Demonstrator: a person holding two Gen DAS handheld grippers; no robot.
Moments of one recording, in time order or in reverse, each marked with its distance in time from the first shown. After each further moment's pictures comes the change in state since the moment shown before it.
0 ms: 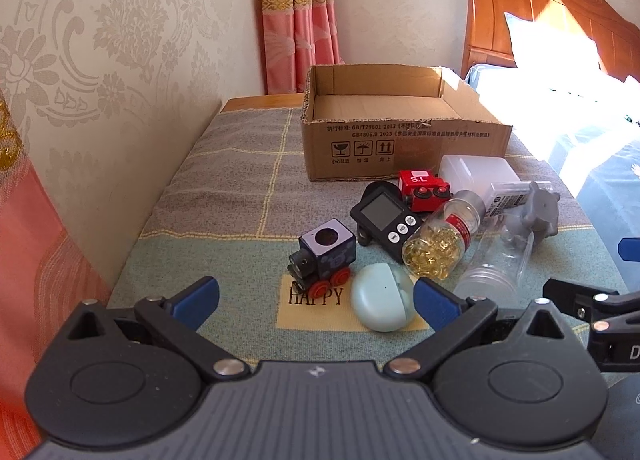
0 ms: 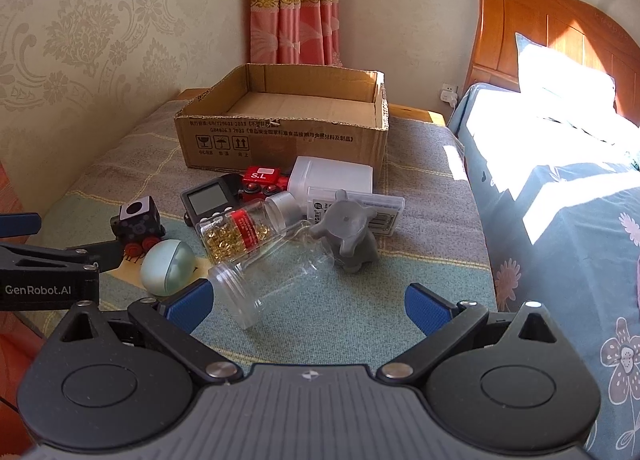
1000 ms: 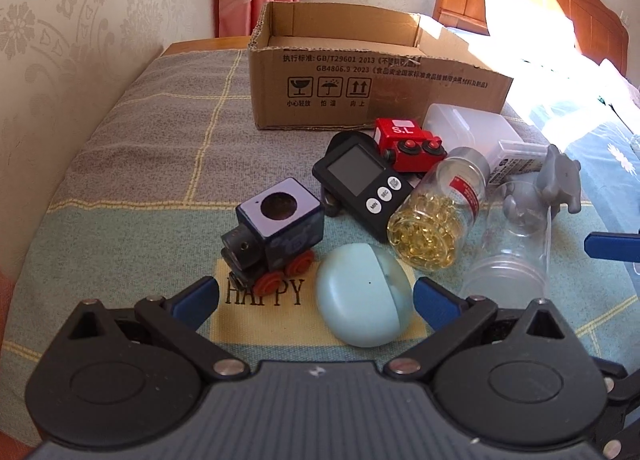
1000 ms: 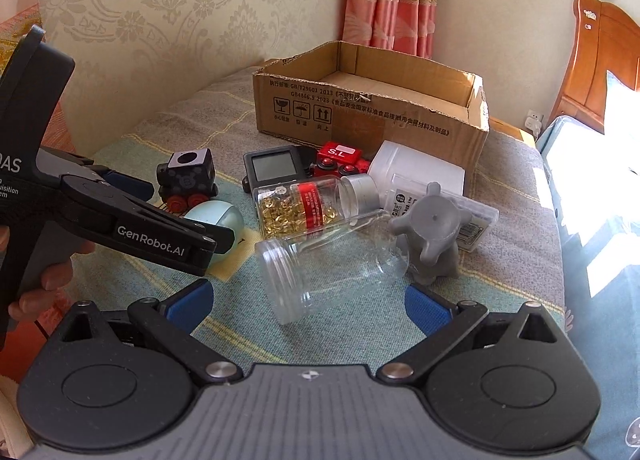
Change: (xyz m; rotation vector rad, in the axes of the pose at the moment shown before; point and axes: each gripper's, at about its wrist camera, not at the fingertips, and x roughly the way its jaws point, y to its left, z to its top) left arm 0.076 -0.004 -0.005 -0.009 0.126 -0.171; right arm 0.041 0.011 -0.009 -0.199 0.023 0.188
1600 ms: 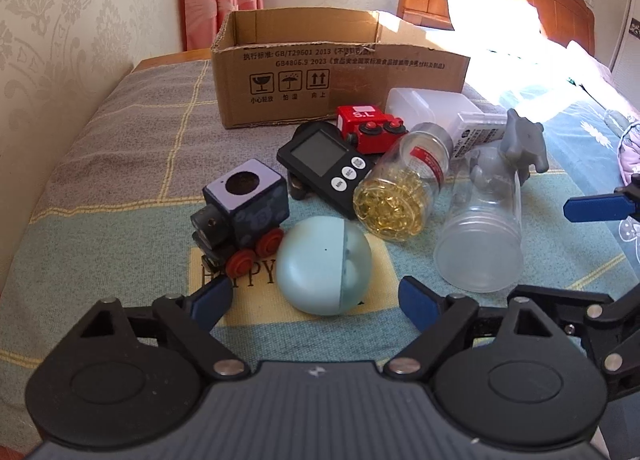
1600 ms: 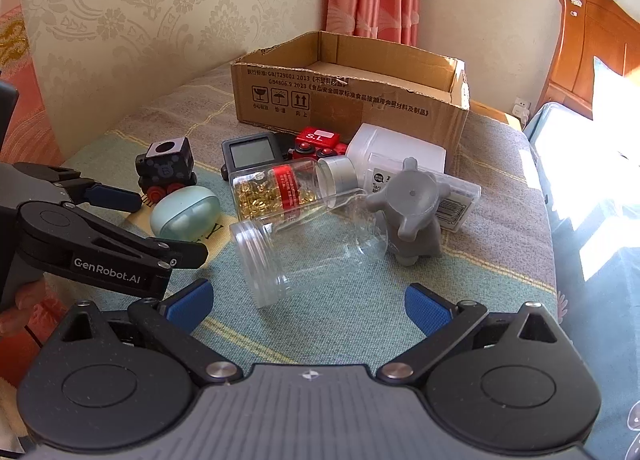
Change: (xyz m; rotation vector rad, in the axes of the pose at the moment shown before) left arm -0.006 -0.012 -0.020 0.118 -0.040 -0.049; right arm 0.002 -0.011 -0.011 0.032 0.013 -0.031
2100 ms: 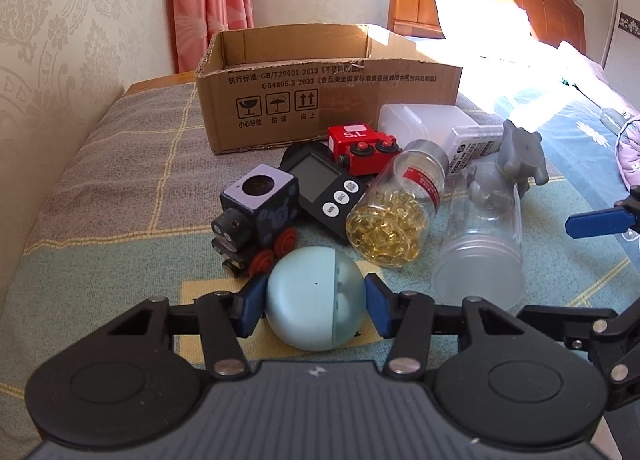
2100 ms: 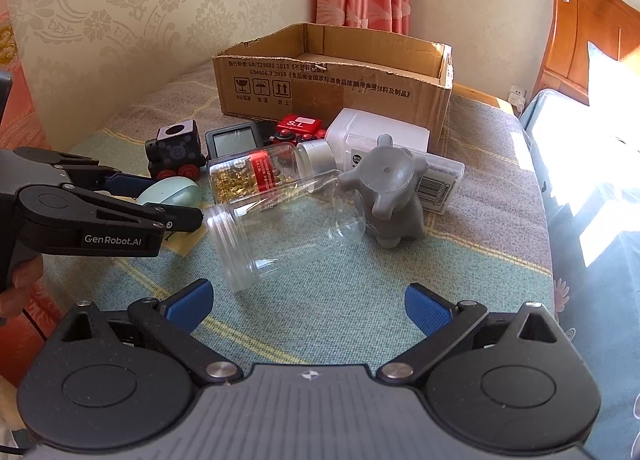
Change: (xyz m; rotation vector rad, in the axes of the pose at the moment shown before) left arm 0.007 -0.001 0.009 0.023 -0.048 0.002; right arm 0.004 -0.014 -0.008 0.027 0.009 0.012
